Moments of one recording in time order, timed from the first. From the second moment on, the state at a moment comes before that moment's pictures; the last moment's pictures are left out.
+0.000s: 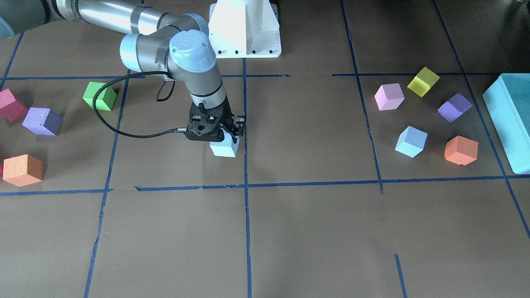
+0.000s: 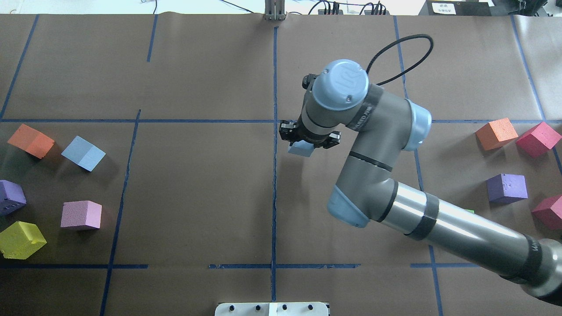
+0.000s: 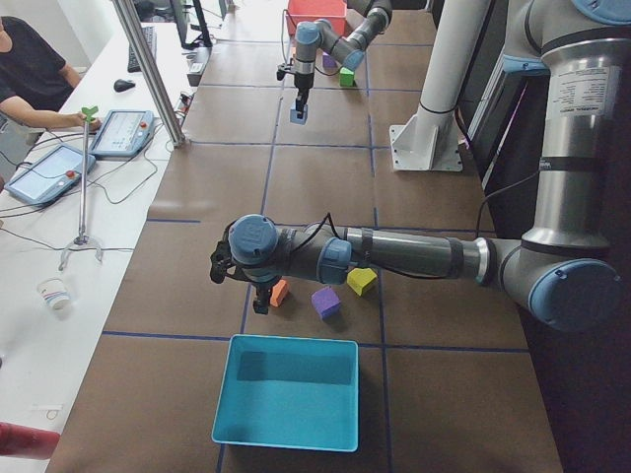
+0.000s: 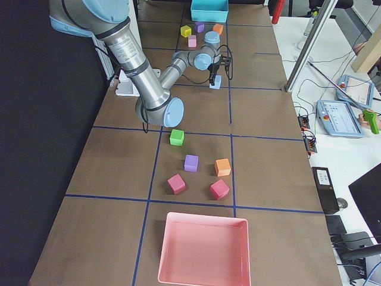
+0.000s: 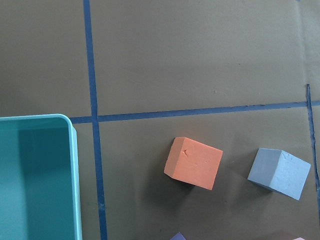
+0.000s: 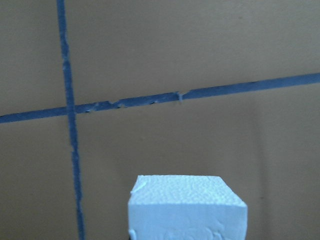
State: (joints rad) left arm -1.56 -1.57 -1.66 -1.65 -2.59 -0.05; right arm 0.57 -0.80 1.51 -1.44 1.88 1.39
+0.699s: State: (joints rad) left arm -1.56 -1.56 -1.66 -1.65 -2.60 -0.06; right arm 0.49 -0.76 1.44 -1.42 1.83 1.42
